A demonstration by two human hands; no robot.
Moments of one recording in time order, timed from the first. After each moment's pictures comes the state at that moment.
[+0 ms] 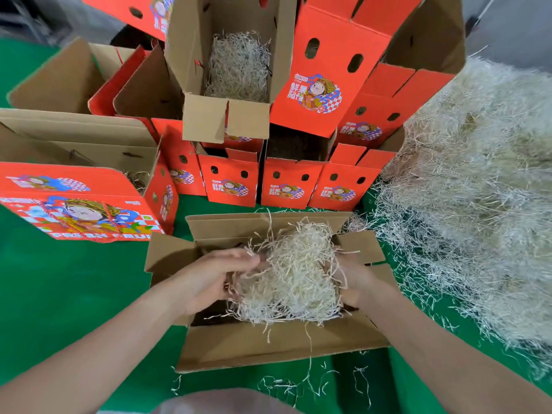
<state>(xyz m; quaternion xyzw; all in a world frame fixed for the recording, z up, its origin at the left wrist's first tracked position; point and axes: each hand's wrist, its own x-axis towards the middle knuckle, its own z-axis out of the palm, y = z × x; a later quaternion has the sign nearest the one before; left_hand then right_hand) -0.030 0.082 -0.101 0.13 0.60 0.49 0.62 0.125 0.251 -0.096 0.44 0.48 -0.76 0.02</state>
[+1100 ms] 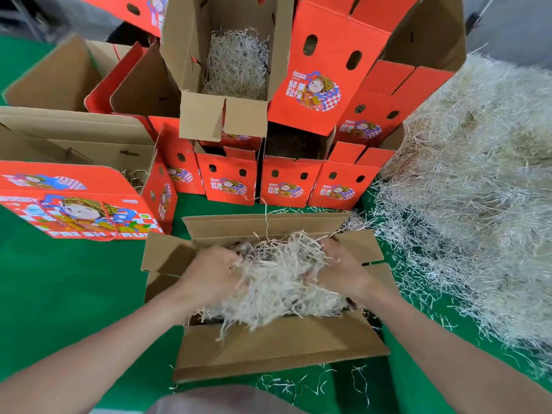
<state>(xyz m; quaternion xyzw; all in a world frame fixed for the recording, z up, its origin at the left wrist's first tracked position) -0.025 0.088 -0.109 0.35 0.84 0.25 0.32 0.129 0.256 -0.109 0.38 0.75 -0.54 0.07</state>
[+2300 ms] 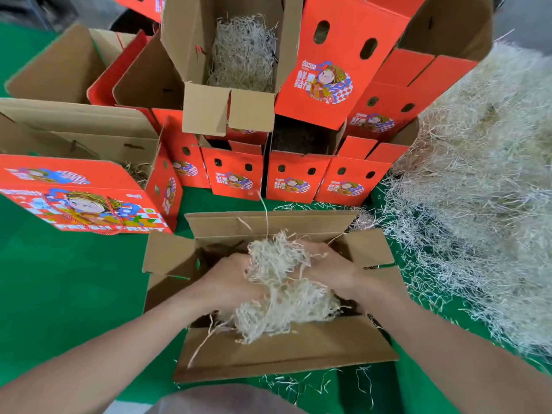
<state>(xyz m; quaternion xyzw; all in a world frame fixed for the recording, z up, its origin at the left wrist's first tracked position) -0.021 0.092 -0.116 0.31 0.80 0.23 0.46 0.105 0.253 -0.106 0.36 0.70 -0.60 0.17</state>
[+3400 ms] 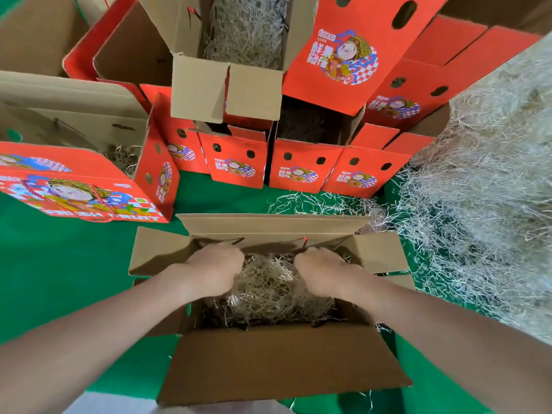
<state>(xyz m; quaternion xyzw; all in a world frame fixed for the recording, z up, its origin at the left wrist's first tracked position) -0.062 0.114 -0.158 0.48 0.80 -0.07 0.35 0.069 0.268 -0.152 0.13 0.92 -0.13 0.36</state>
